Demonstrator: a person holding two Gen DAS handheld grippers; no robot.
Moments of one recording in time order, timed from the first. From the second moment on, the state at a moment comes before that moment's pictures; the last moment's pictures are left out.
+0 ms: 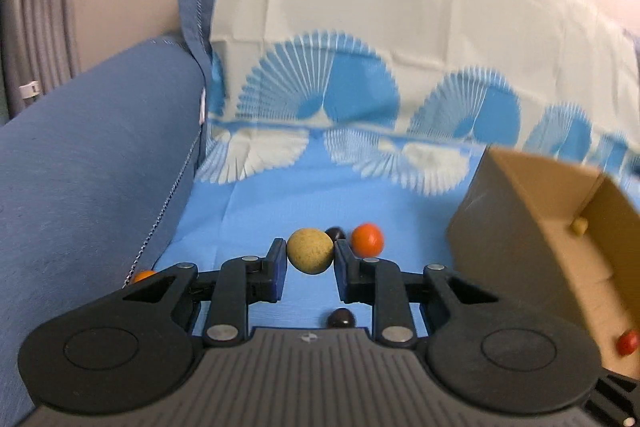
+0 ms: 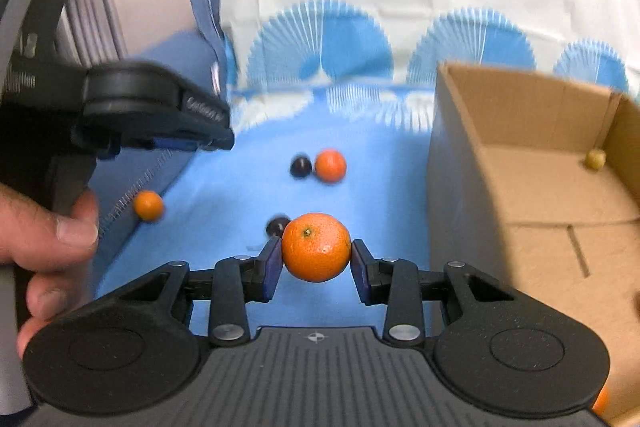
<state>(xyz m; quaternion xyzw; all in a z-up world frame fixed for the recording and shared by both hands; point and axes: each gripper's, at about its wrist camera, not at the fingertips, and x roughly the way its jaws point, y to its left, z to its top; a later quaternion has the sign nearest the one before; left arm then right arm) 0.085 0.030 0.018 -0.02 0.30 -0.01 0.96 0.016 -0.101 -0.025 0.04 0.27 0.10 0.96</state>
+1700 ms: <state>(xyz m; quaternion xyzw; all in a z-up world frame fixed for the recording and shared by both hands) -0.005 -0.089 0.031 -0.01 0.18 -0.19 0.97 -0.049 -0.334 0.056 0.01 0.12 -0.01 0.99</state>
